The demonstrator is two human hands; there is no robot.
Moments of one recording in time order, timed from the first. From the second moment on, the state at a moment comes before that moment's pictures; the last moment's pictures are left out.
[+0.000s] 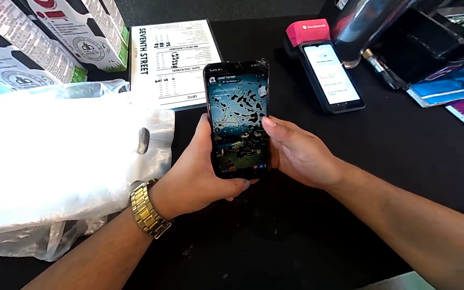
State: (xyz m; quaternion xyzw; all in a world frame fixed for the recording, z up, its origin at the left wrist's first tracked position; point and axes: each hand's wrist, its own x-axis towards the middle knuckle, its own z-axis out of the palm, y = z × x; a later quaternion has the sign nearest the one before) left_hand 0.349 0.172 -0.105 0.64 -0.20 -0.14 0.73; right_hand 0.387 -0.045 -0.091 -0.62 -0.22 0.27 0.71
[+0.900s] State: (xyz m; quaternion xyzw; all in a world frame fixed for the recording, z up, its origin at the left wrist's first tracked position) left_hand 0.349 0.172 -0.105 0.64 -0.20 -0.14 0.73; right_hand 0.386 -0.045 -0.091 -0.61 -0.22 0.27 0.71
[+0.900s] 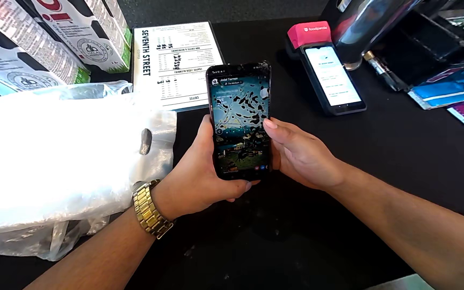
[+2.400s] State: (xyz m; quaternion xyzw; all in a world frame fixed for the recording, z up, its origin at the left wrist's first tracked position) left_hand 0.353 0.174 -0.110 0.64 -0.17 -0.17 0.73; right_hand 0.389 -0.046 -0.095 -0.63 -0.20 0.28 0.70
